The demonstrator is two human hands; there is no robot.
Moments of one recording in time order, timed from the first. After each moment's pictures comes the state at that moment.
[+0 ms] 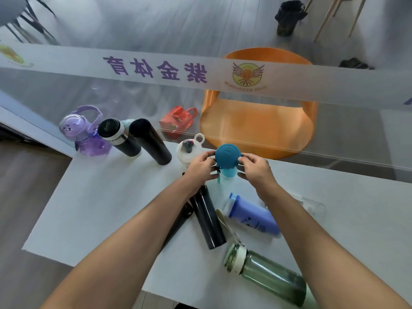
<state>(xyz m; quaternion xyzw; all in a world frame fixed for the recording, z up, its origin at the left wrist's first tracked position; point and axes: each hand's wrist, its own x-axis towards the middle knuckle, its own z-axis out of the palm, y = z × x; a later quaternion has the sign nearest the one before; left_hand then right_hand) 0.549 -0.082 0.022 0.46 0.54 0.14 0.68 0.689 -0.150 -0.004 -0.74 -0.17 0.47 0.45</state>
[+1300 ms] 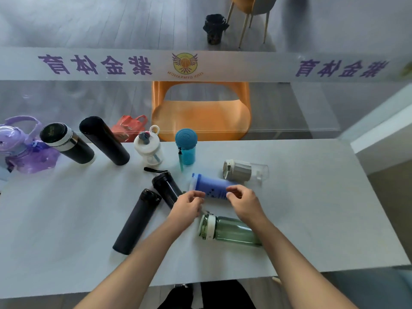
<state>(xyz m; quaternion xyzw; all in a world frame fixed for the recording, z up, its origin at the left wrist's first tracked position) 0.499 -0.231 -0.012 0.57 0.50 0.02 0.65 0.644 -0.342 -0.013 -0.85 -0.19 0.35 0.36</state>
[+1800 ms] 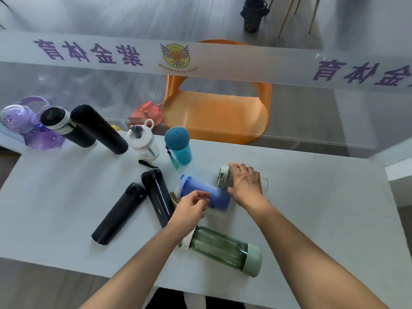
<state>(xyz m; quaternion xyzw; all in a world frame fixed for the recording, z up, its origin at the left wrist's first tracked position) 0.575 -0.266 -0.021 0.55 0.55 0.07 0.62 0.766 -0.289 -0.052 -0.84 -0.50 0.21 0.01</state>
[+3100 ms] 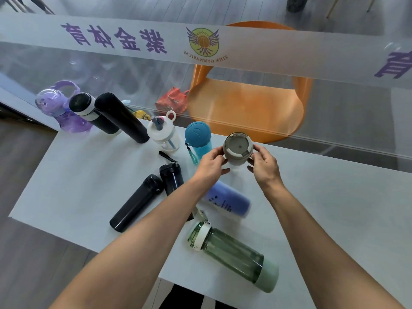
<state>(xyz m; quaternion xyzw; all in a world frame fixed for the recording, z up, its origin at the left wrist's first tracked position) 0.643 -0.174 -0.013 0.45 0.54 0.18 0.68 0.780 -0.234 -0.051 -0.75 -0.21 0.44 0.45</state>
